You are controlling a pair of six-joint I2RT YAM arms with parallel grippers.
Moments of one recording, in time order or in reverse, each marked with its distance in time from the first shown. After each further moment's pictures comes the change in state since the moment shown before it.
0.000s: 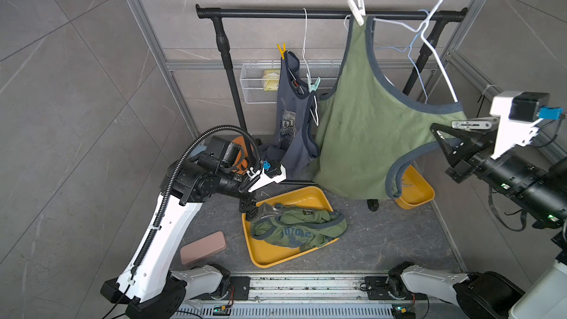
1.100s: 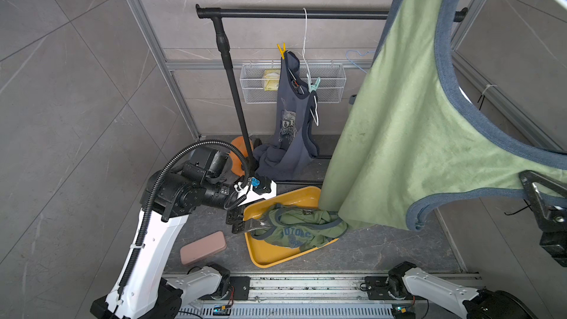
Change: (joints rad) left arm 0.029 -0.083 0.011 -0.140 -0.006 0.181; right arm 0.000 -0.134 0.173 -0.009 -0.234 0.097
